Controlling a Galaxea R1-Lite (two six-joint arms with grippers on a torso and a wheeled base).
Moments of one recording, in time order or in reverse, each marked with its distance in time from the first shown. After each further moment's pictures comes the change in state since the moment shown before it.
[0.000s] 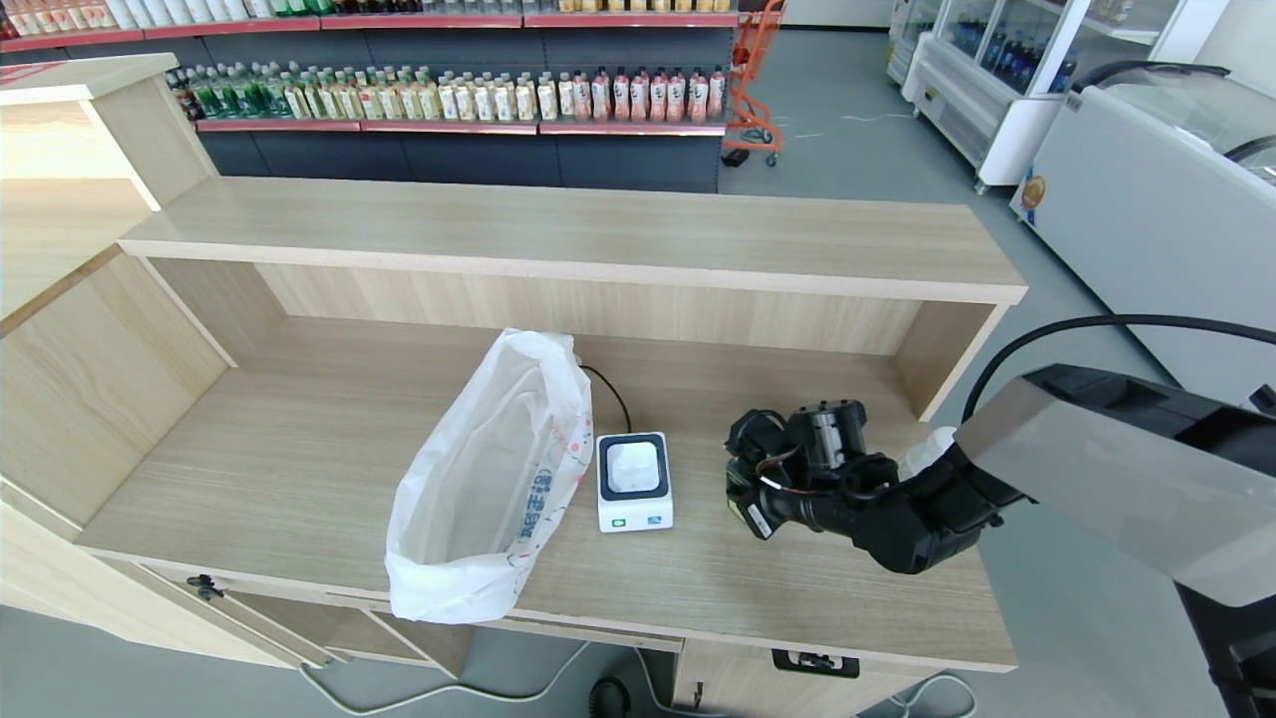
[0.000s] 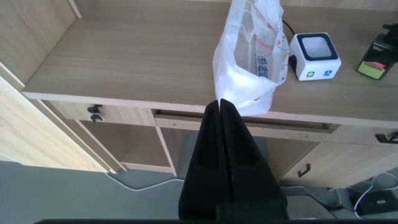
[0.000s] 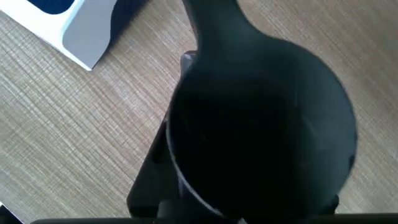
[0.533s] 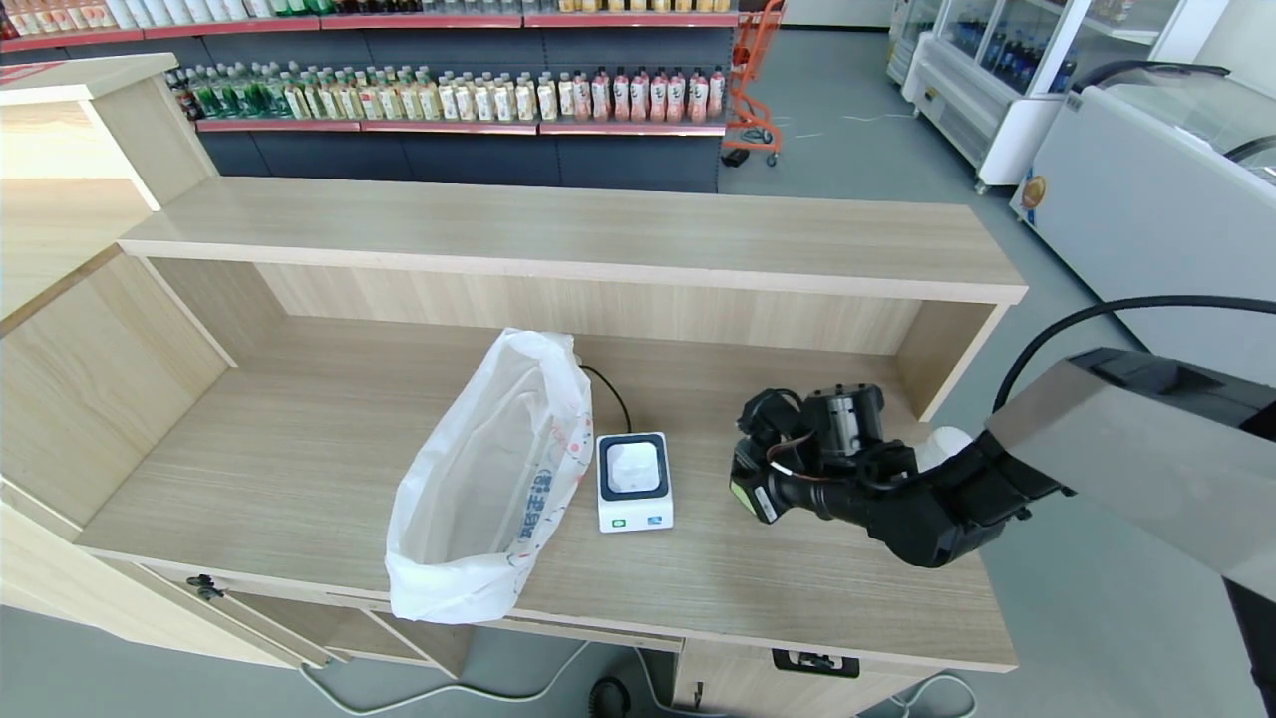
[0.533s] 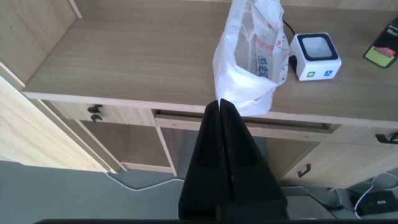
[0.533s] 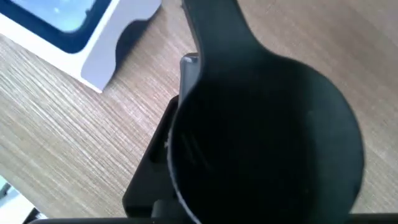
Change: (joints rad) left arm 0.000 0.000 0.000 0.000 0.000 0.000; right arm -0.002 -0.089 0.040 -0.019 -0.002 0.089
